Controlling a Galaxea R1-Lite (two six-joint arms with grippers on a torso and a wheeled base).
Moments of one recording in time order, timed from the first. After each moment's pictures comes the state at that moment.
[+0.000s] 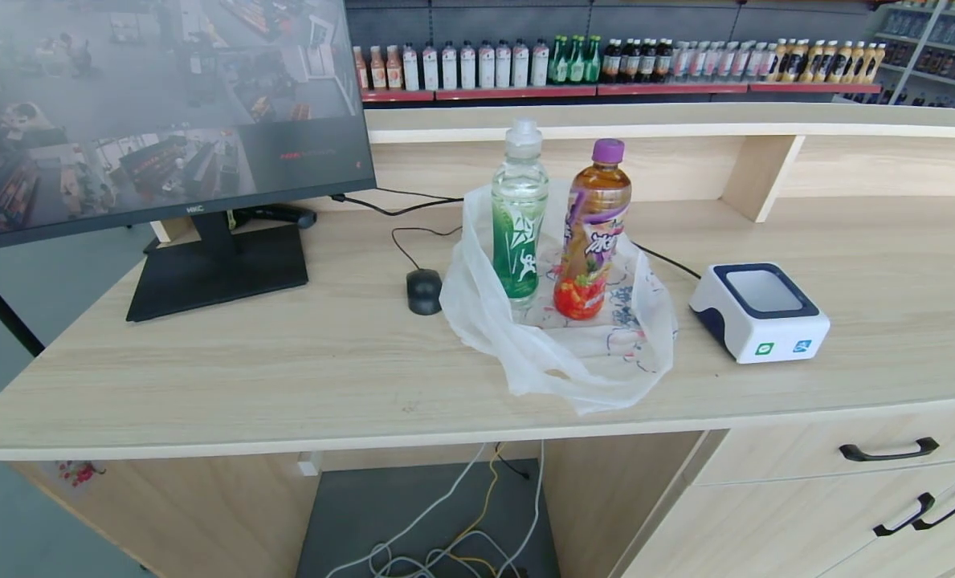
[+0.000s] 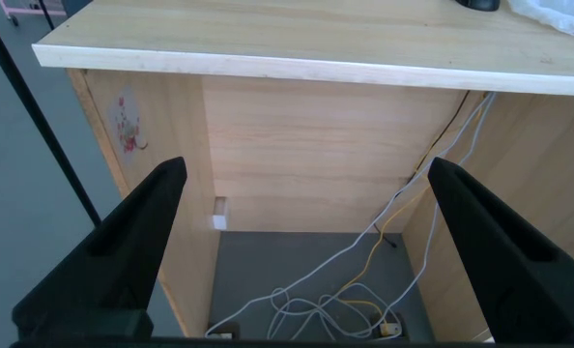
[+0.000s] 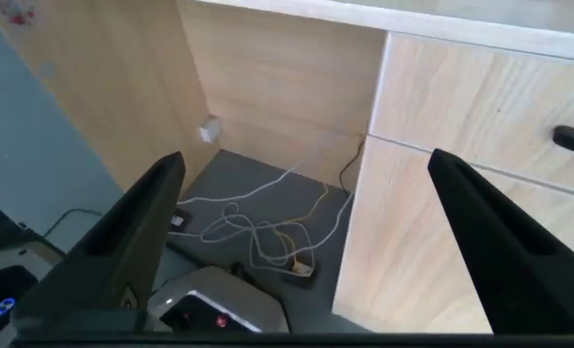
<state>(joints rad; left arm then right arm) 0.00 0.00 0.00 0.00 0.00 0.00 0.51 0.08 0.00 0.00 -0.05 -0.01</state>
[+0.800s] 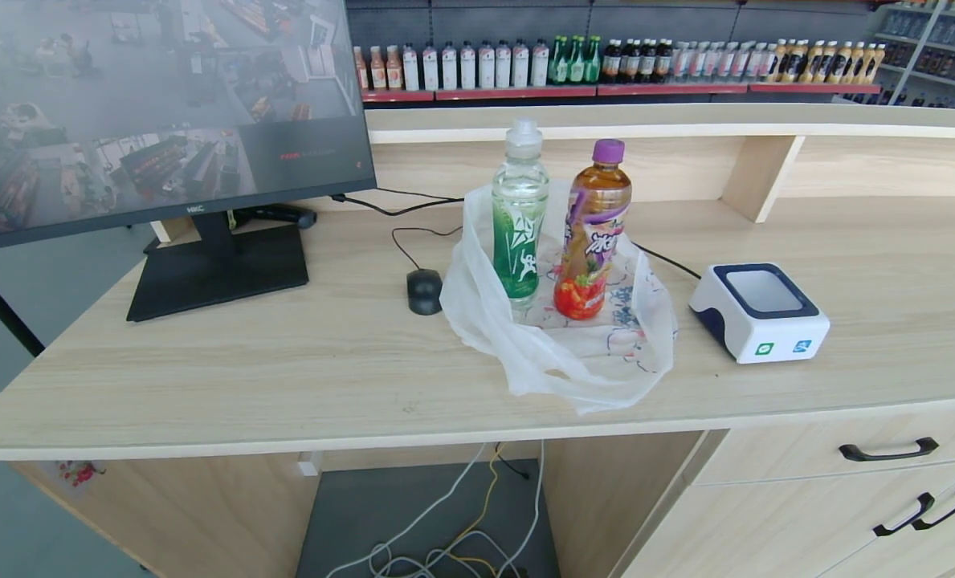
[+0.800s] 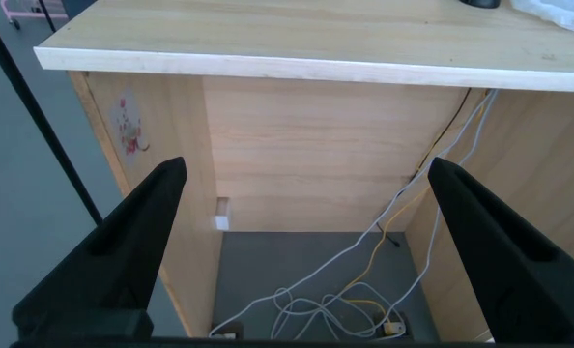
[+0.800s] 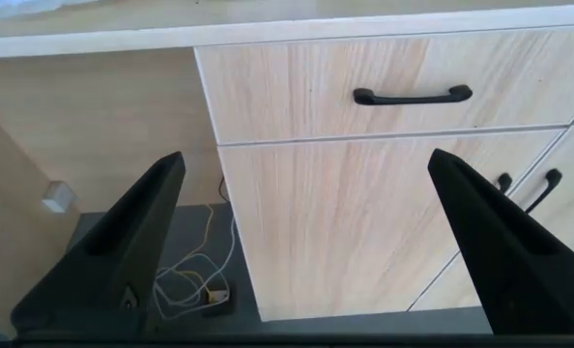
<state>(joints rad) 0.00 0.00 0.00 0.00 0.00 0.02 0.01 0.02 0.00 0.00 -0.04 0.00</state>
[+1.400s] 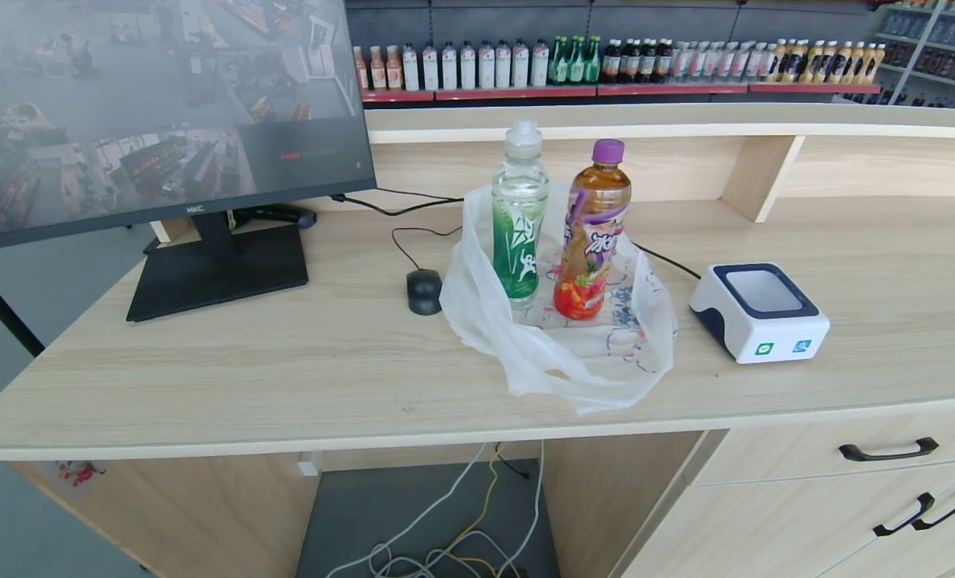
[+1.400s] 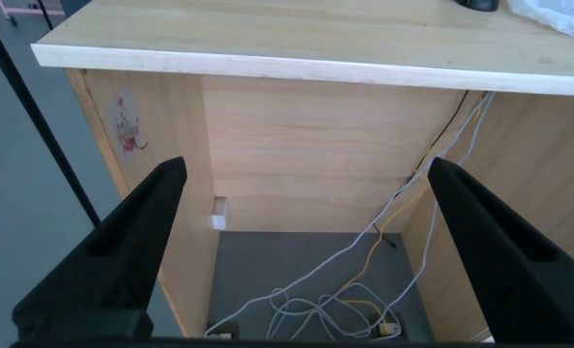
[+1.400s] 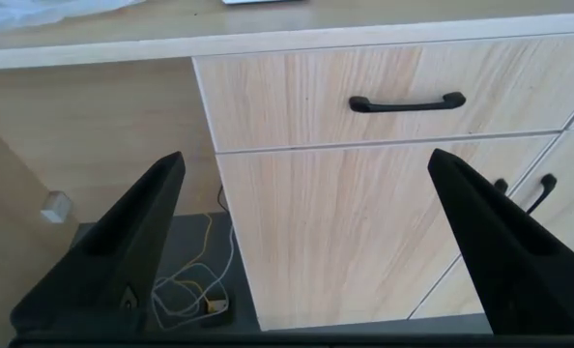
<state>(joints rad) 0.00 0.00 0.00 0.00 0.00 0.00 0.01 0.00 0.00 0.00 -0.04 0.00</state>
